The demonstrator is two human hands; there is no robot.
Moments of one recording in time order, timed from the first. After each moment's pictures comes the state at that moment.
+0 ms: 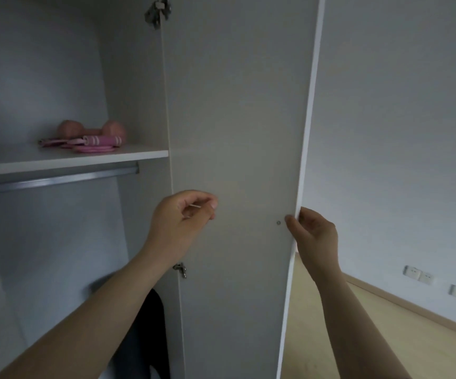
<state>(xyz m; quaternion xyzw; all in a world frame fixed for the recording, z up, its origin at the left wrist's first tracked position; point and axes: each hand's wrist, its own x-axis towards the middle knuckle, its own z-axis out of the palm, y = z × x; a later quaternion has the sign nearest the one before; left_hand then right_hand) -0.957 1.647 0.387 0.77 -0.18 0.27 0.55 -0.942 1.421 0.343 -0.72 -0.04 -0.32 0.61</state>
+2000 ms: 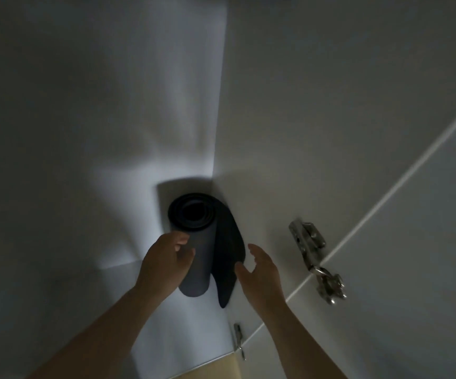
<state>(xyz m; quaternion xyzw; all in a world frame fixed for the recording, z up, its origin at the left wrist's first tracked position) -0.697 1.936 0.016 0.87 0.25 0.11 0.40 -0.642 1.756 0.040 -0.88 -0.09 0.16 0.44</state>
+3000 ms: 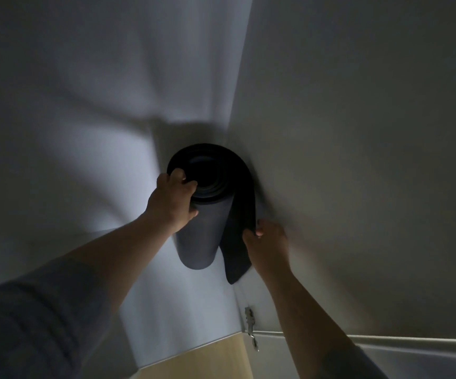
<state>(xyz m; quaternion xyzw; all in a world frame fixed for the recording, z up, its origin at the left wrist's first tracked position) -0.555 2.033 -0.143 0.98 0.17 -0.03 0.10 -0.526 1.829 -0.160 -0.91 -0.01 0.16 0.38</state>
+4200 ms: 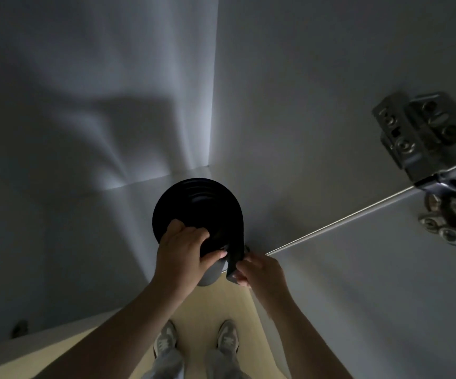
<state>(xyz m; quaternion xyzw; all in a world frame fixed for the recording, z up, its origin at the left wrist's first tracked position) -0.734 1.900 -0.155 0.98 0.12 0.03 0.18 -0.690 1.737 -0.140 -0.81 0.08 0.33 0.47</state>
